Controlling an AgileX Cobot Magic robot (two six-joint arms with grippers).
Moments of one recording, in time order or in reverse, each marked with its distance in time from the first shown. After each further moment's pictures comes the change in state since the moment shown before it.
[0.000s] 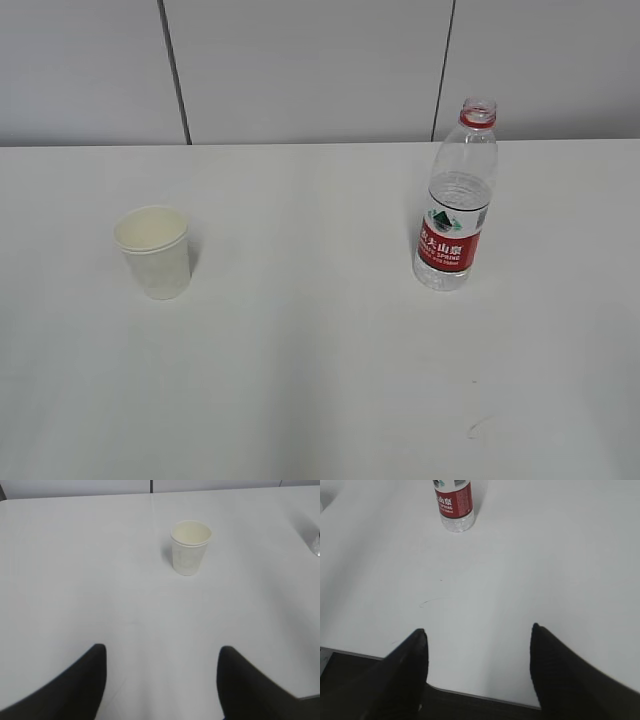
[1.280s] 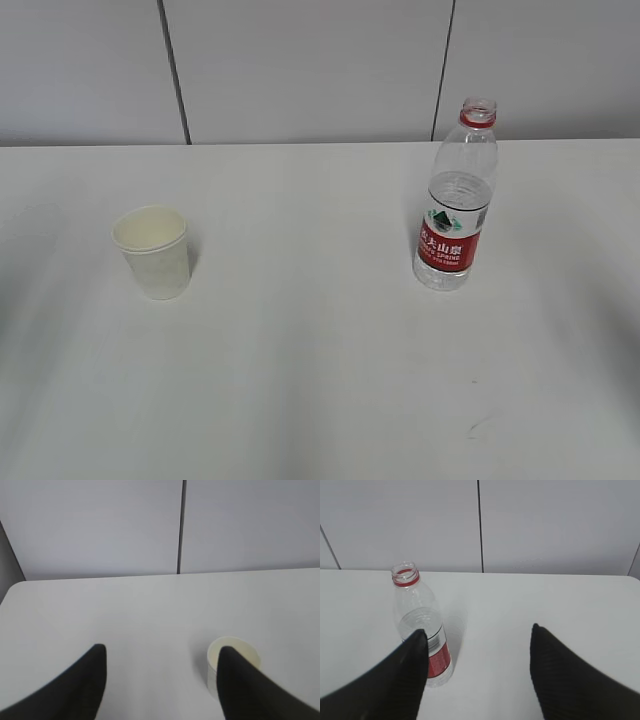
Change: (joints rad) left arm -0.007 0.729 -0.063 0.002 -0.816 0.038; right arm 0.000 0.674 -0.059 0.004 -0.895 0.000
